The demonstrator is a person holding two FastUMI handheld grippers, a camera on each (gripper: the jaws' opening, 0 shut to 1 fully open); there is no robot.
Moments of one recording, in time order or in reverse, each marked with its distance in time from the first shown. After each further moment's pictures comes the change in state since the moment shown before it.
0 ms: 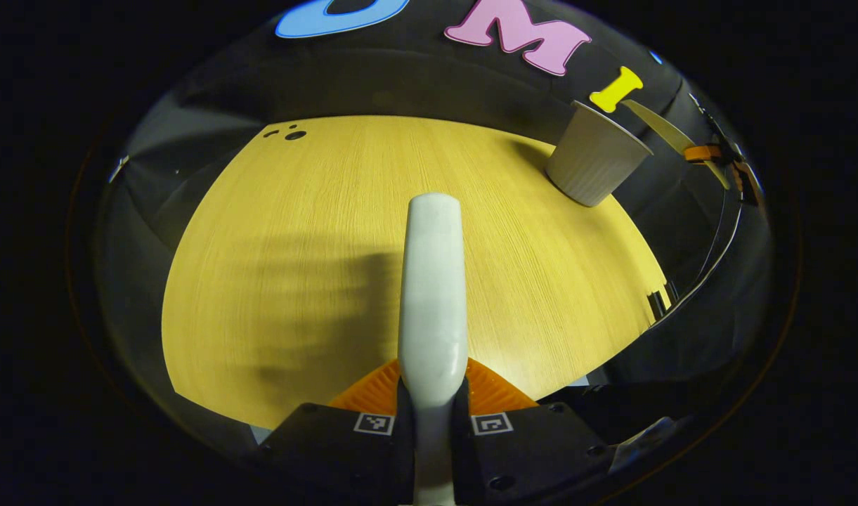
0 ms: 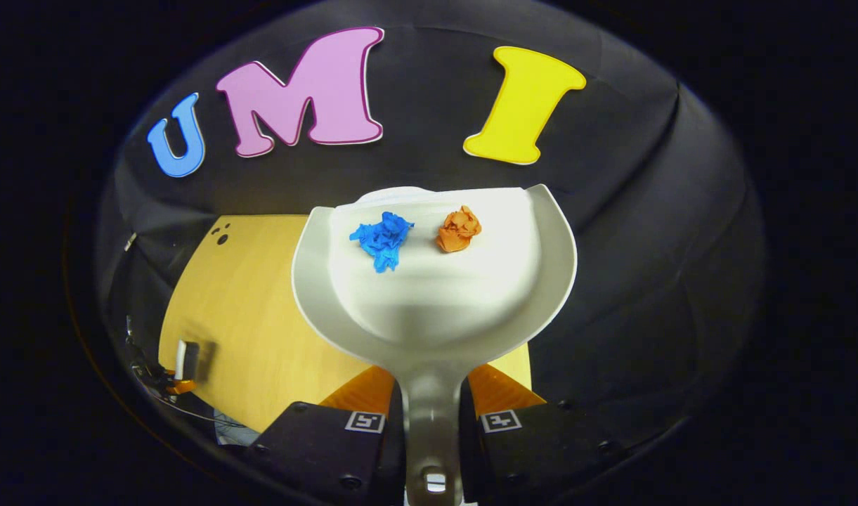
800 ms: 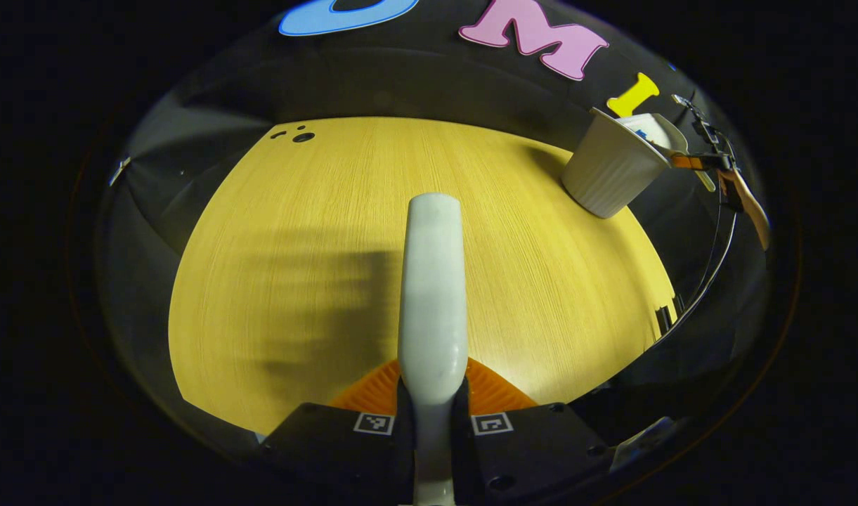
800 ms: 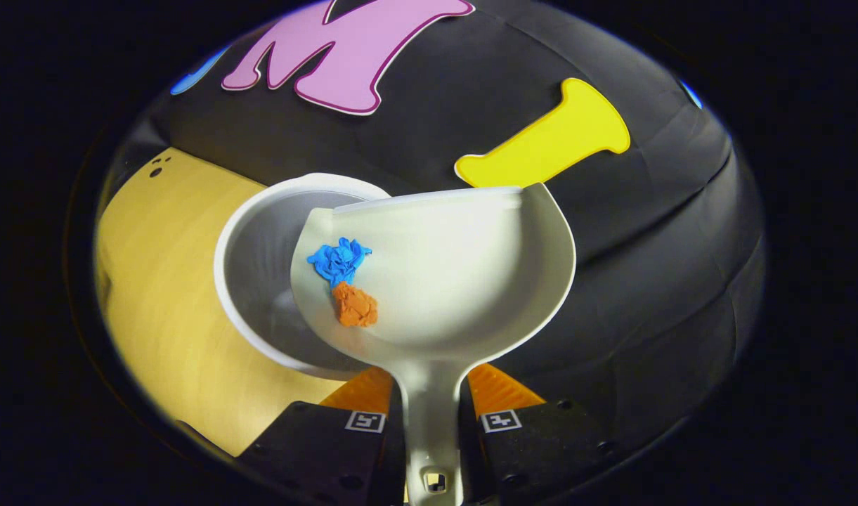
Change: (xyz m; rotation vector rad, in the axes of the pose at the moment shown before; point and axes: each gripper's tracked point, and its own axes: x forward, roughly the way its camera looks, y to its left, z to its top) left arm 0.000 0.008 0.028 -0.026 0.002 0.038; right arm 0.088 -0.037 0.030 -0.359 -0.086 -0.344
